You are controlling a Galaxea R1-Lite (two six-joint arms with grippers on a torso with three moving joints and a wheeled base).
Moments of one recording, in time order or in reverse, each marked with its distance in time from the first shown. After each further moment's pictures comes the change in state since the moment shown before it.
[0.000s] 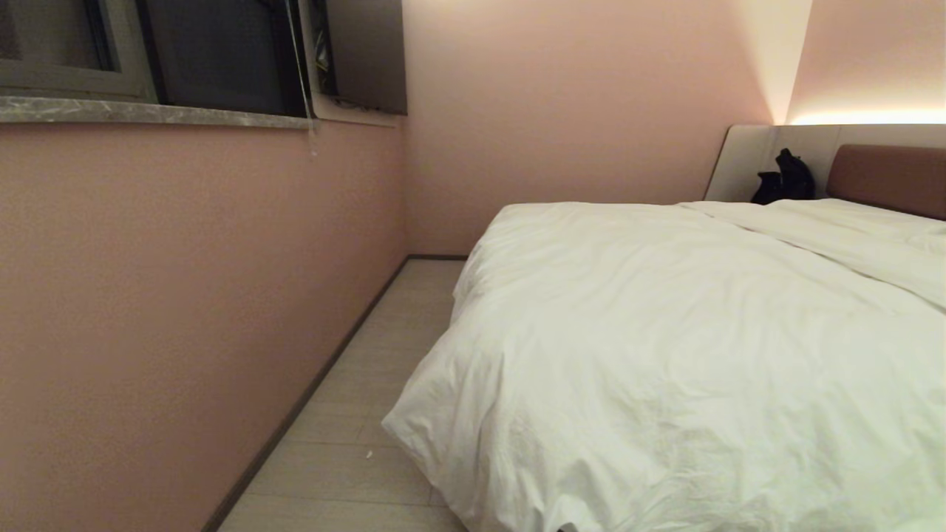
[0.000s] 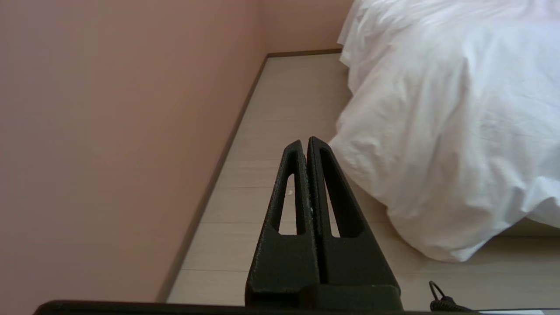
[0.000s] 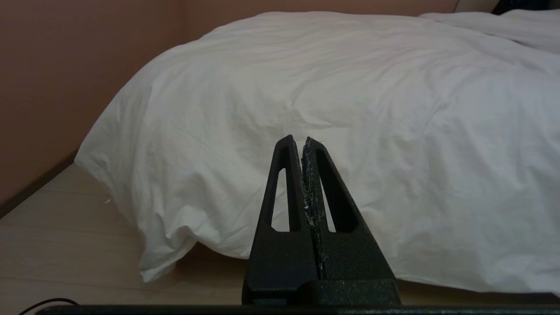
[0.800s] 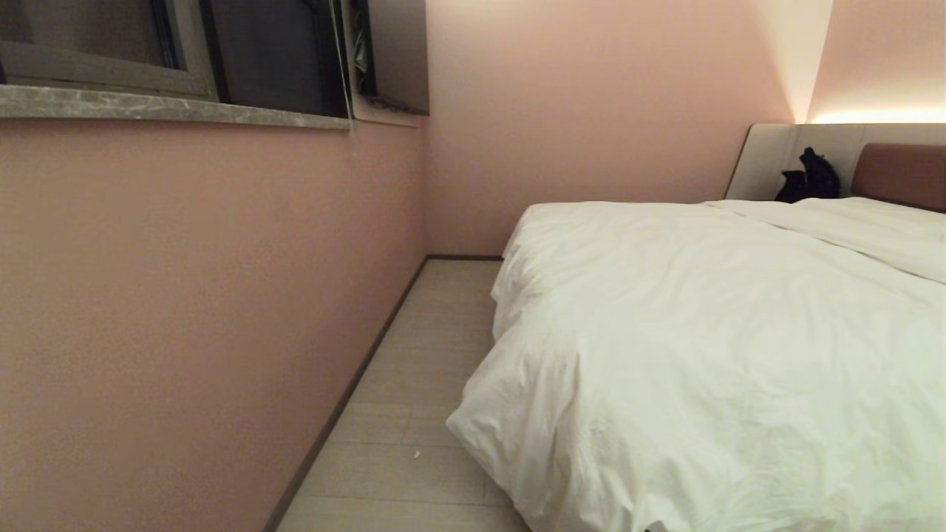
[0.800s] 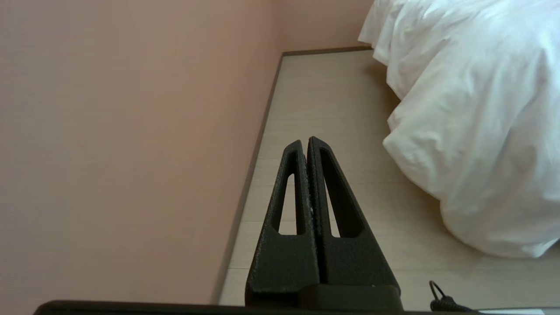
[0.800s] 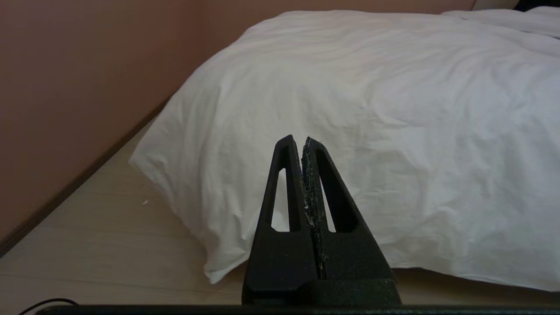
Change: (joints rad) left arm 0.000 0.000 0.001 -0.001 0.000 0.001; right arm 0.000 0.000 0.000 0.000 0.000 0.000
